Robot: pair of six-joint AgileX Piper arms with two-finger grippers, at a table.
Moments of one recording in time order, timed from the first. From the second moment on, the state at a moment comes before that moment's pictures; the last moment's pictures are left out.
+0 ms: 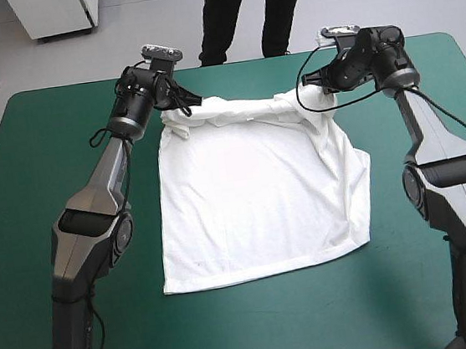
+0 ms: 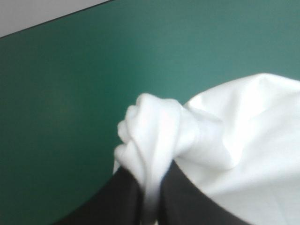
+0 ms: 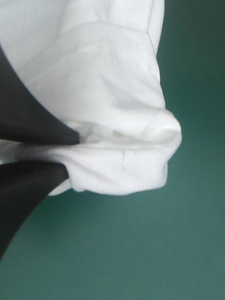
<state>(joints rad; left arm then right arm) -0.32 2.35 -2.41 0.16 0.99 -0.01 0.10 2.29 -2.31 0.18 1.08 -0.04</state>
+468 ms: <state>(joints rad) -0.32 2.36 -2.52 0.03 1.24 0.08 0.10 2.29 -2.38 0.23 1.20 -0.07</state>
